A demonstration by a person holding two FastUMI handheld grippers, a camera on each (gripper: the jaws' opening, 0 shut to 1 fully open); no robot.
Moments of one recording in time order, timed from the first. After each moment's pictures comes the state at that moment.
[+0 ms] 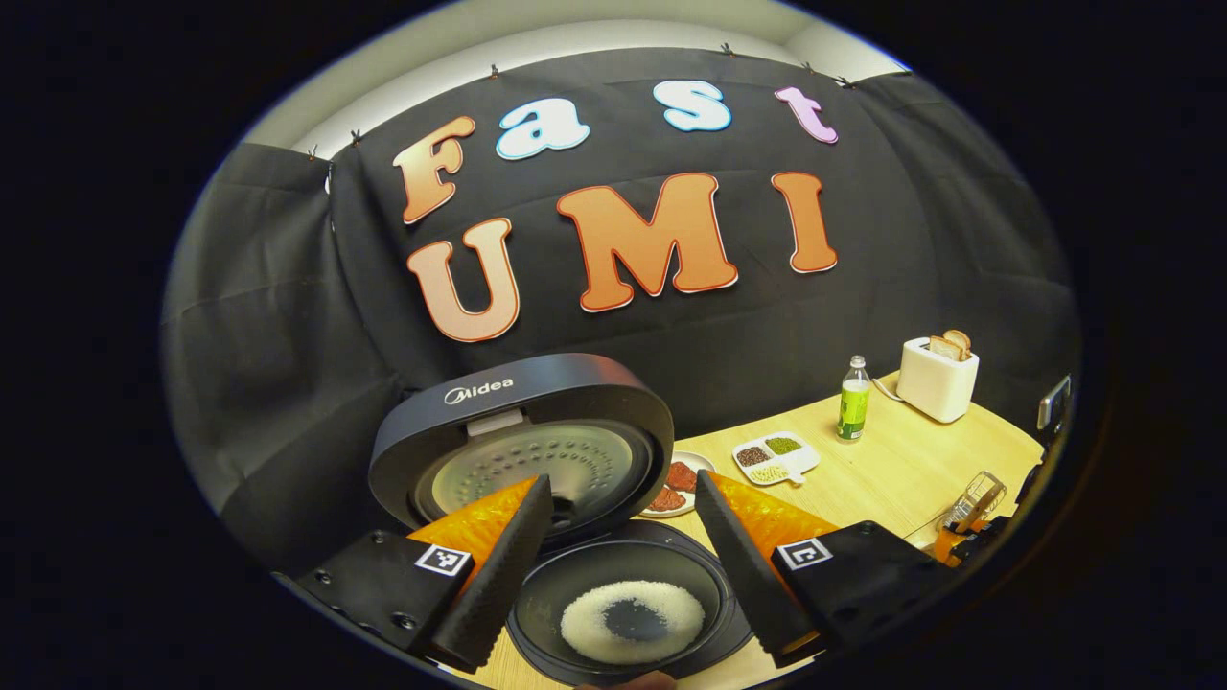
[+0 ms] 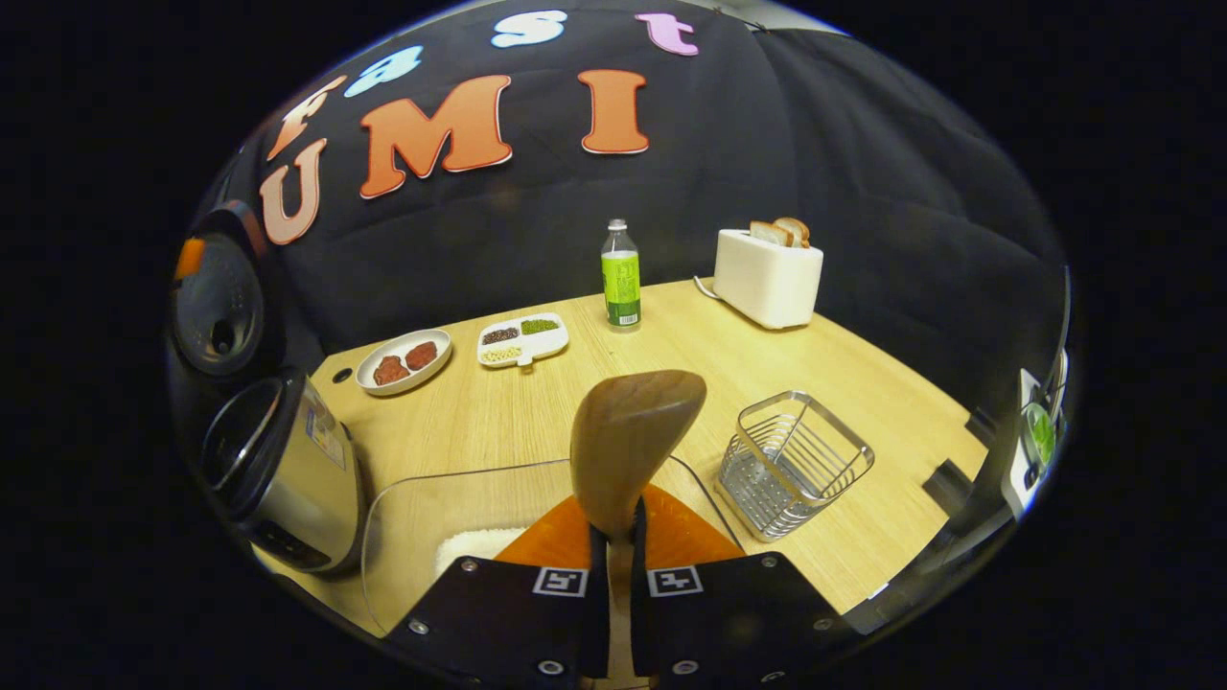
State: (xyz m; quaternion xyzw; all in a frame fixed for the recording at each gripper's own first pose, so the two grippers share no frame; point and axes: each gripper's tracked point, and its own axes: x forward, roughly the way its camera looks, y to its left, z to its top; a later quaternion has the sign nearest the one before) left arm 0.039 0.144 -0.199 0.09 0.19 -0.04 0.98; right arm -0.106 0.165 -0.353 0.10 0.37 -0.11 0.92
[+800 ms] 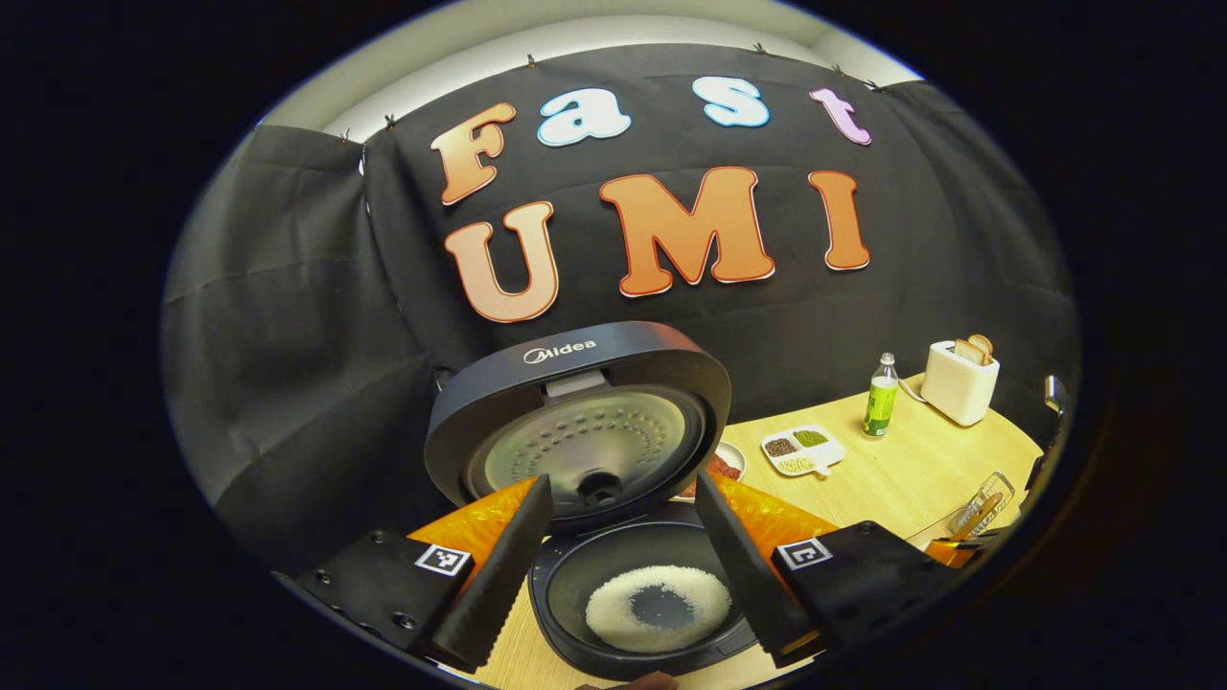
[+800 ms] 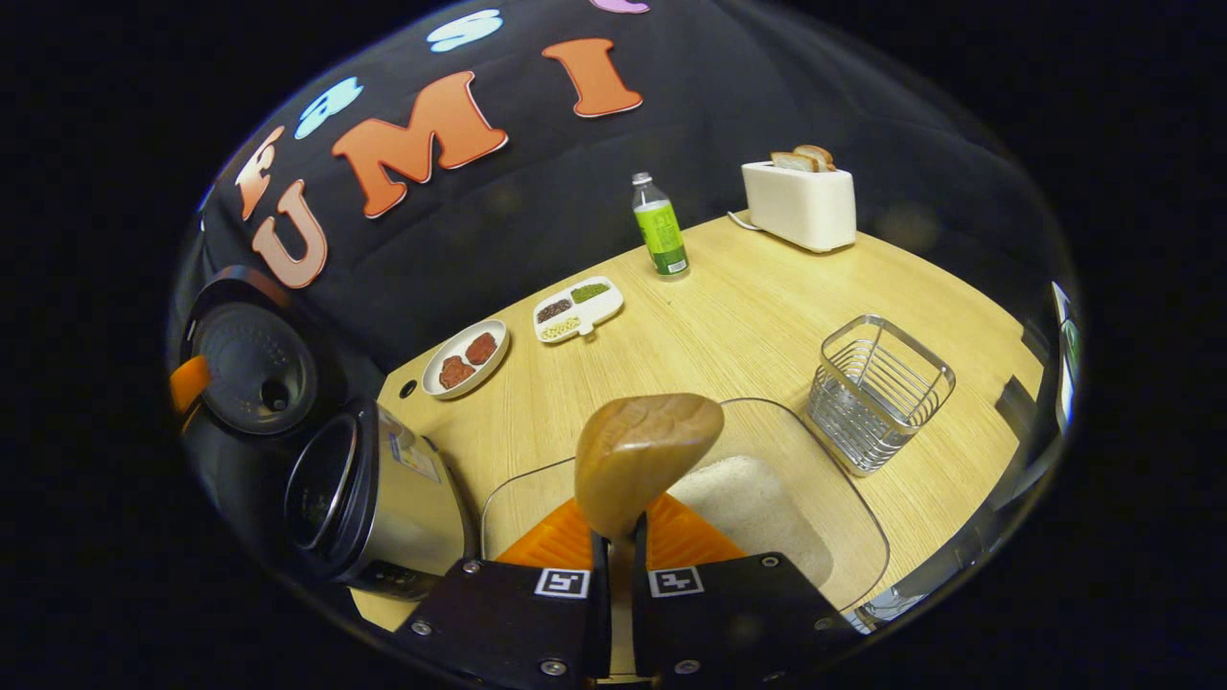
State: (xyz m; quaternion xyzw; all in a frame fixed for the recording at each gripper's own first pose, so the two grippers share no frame) left arm 0.026 0.184 -0.203 0.08 0.20 0.00 0.98; right arm -0.109 0.225 -0.344 0.20 0.42 -0.06 0.88
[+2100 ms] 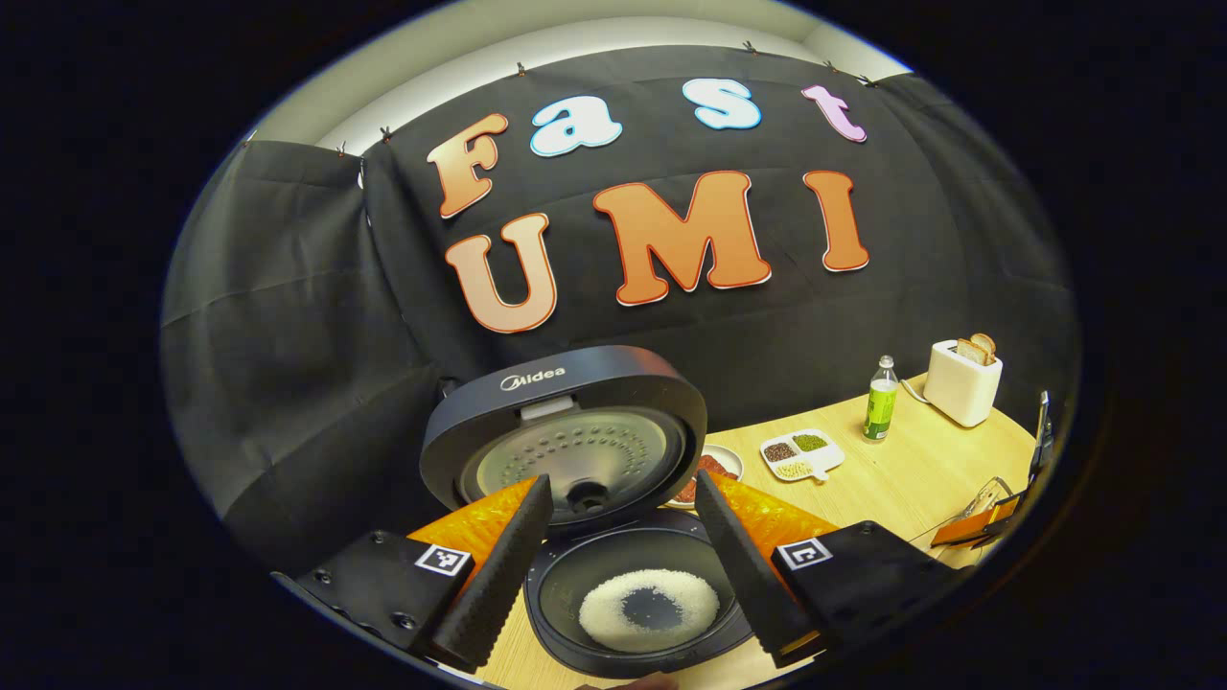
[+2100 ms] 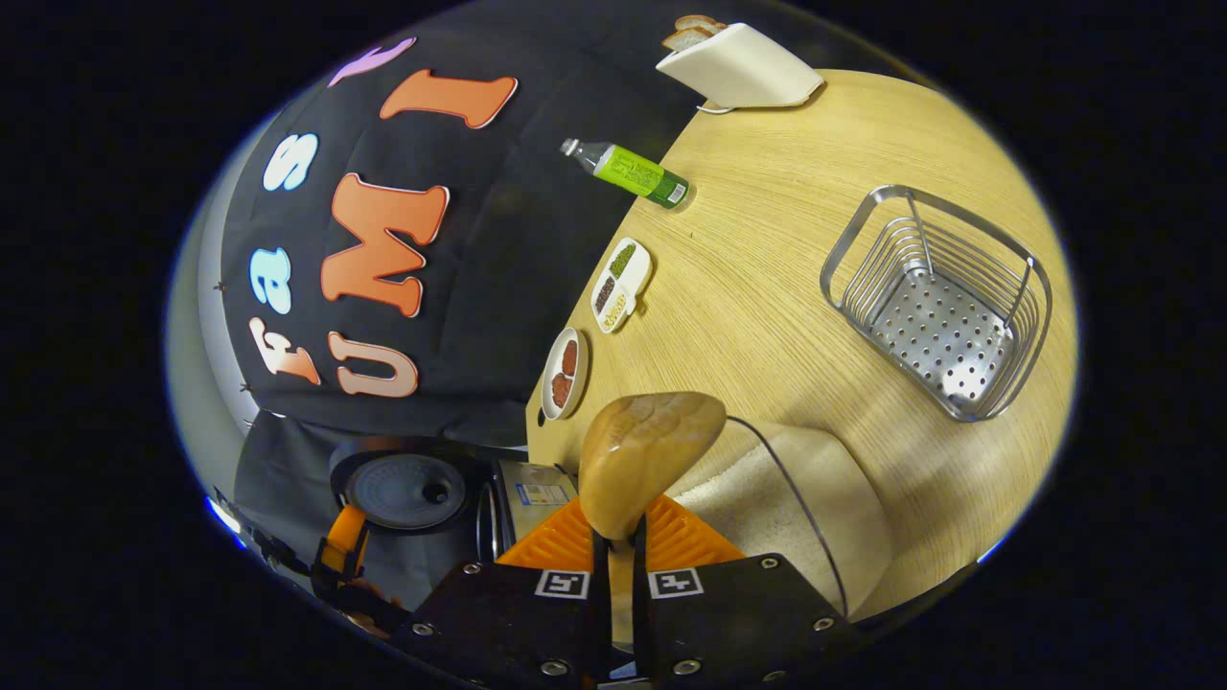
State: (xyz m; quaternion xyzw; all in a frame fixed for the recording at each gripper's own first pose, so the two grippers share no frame) left arm 0.025 0.153 -0.185 0.10 0.19 0.01 0.98; right arm -0.089 0.188 -0.328 0.54 0.43 0.06 0.72
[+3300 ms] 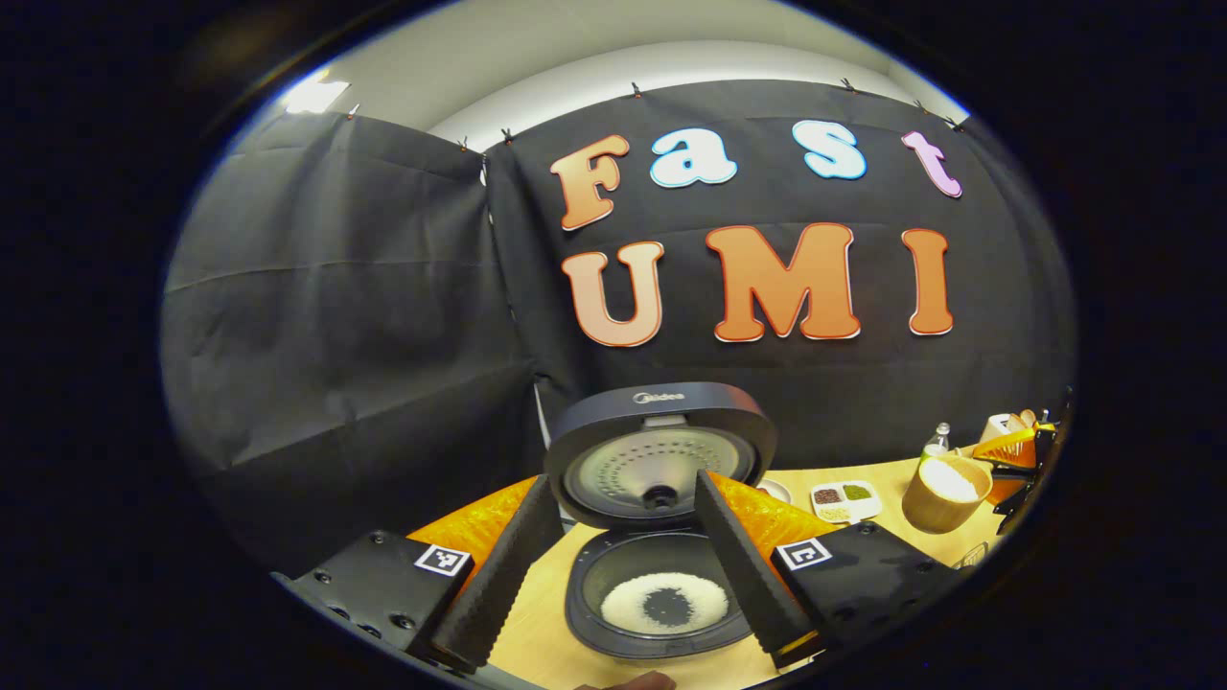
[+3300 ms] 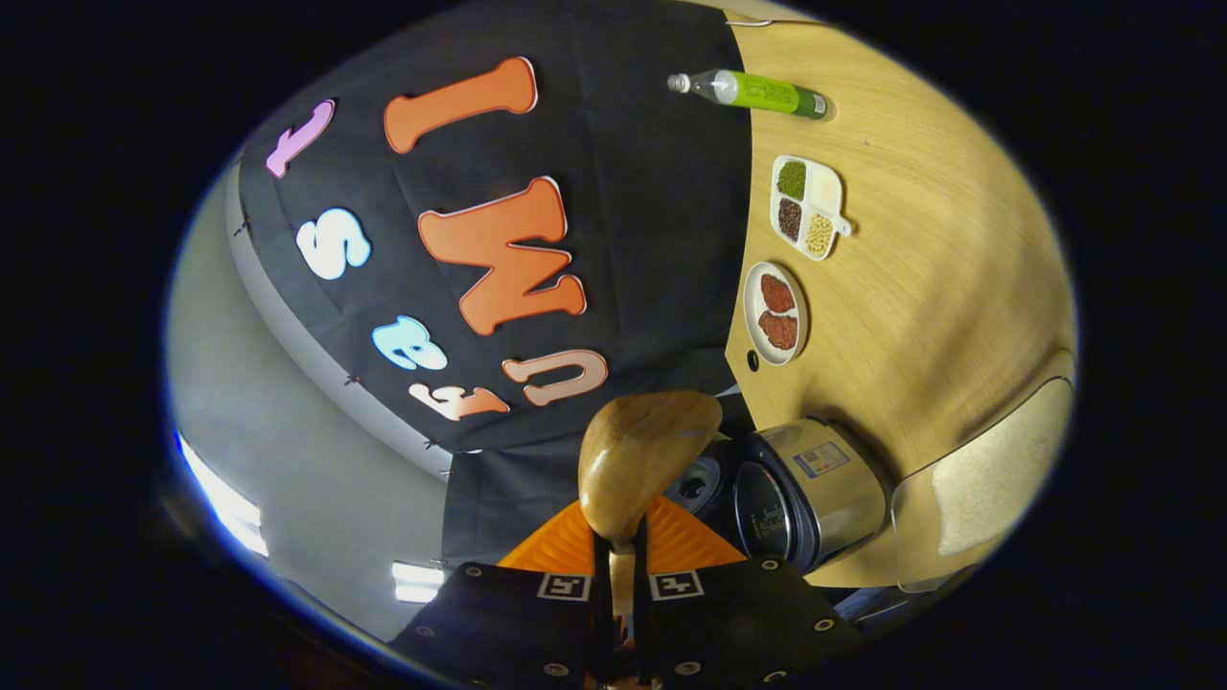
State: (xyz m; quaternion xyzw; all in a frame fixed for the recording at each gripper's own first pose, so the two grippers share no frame) left arm -0.042 0.222 -0.133 0.05 0.14 0.18 0.97; right arm 0.012 0.265 -0.159 0.71 0.39 0.23 0.53
